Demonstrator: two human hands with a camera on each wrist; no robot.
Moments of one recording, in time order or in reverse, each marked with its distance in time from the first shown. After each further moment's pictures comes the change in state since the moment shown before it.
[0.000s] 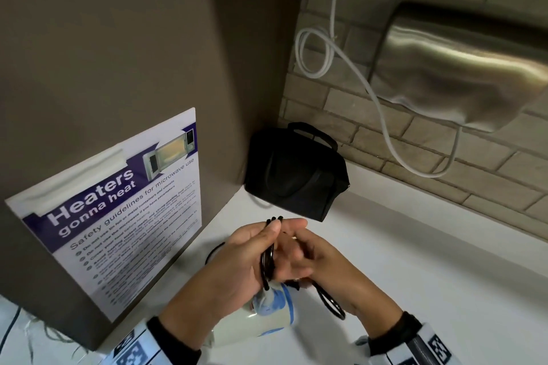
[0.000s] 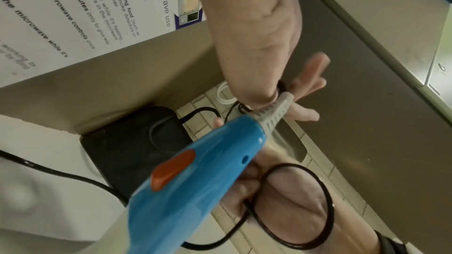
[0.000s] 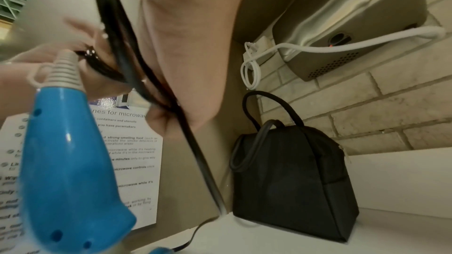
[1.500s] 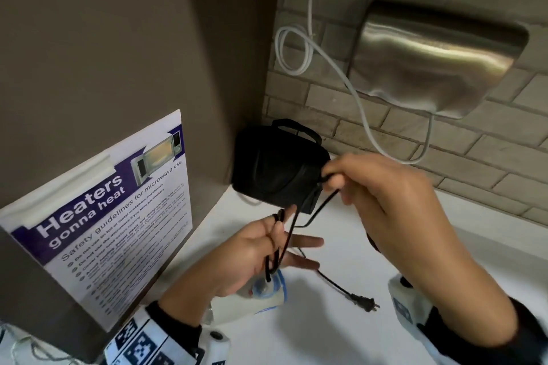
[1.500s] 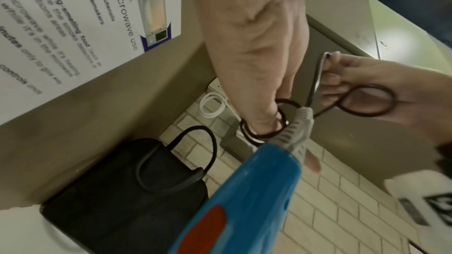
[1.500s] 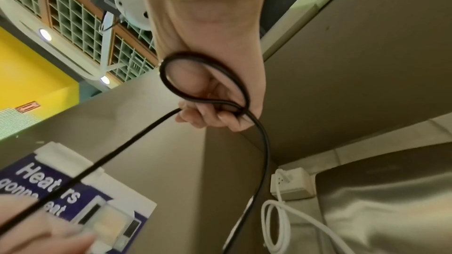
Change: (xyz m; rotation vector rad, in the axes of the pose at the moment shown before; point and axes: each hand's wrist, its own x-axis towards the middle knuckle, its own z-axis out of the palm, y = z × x) left_hand 0.011 0.002 -0.011 0.244 -0.127 -0.156; right_hand -0.056 -0.124 -0.017 -0.986 0.570 -0.611
